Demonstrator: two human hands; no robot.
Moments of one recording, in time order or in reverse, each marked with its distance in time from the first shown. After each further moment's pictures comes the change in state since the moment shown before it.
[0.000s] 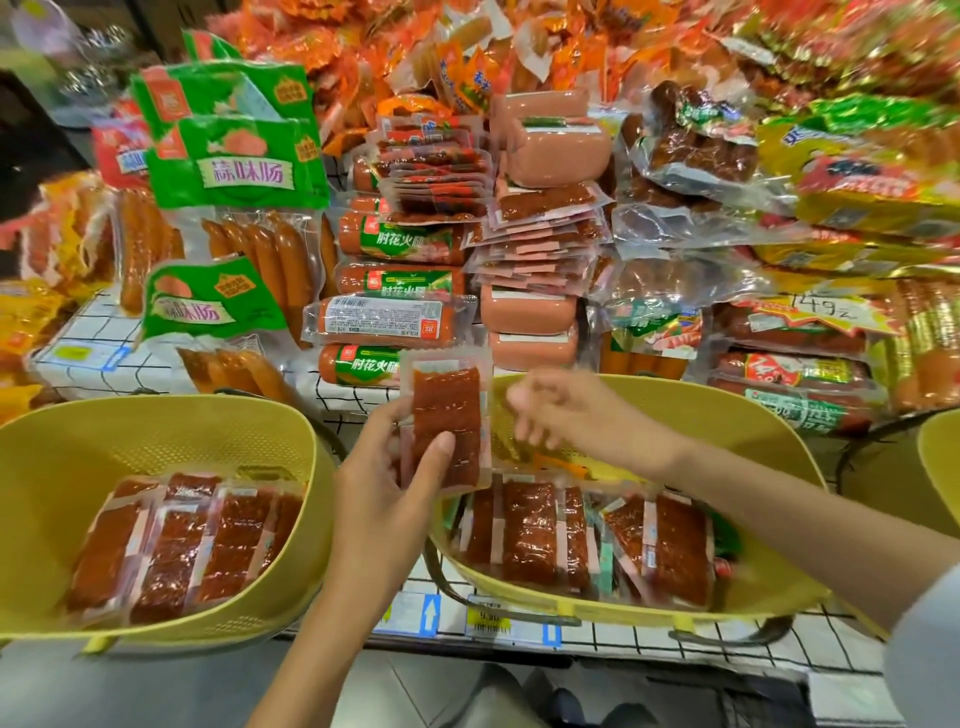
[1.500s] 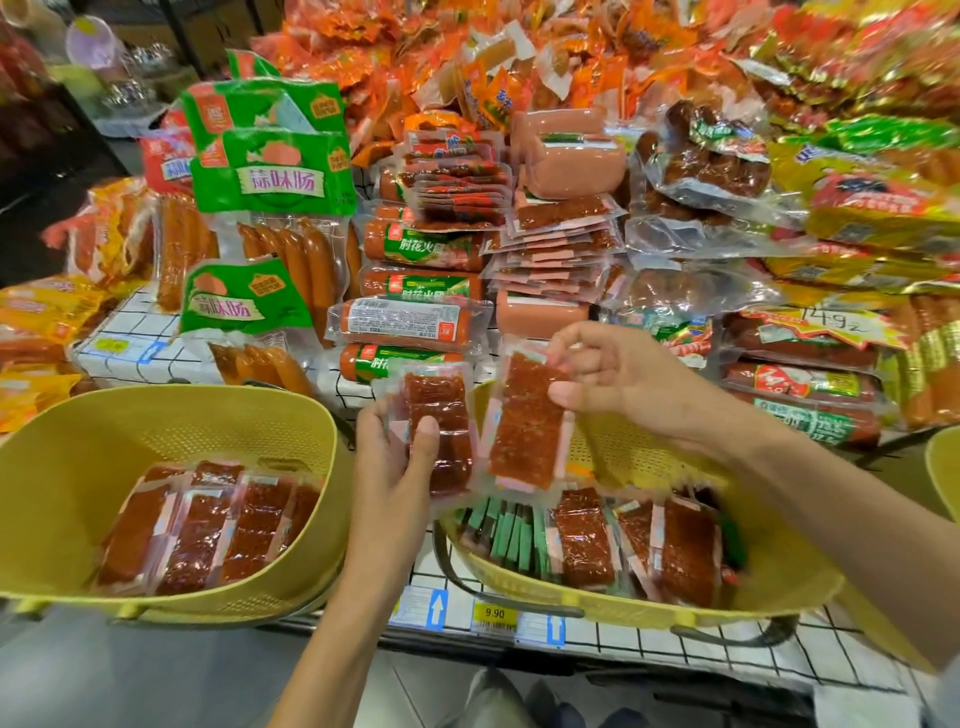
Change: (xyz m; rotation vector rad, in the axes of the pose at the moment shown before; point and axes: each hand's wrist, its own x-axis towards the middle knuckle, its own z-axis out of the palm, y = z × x) left_hand -0.005 0.004 0.000 -0.322 0.067 -0.217; right_hand -0.009 -0.014 -0.036 0.390 0.017 -0.050
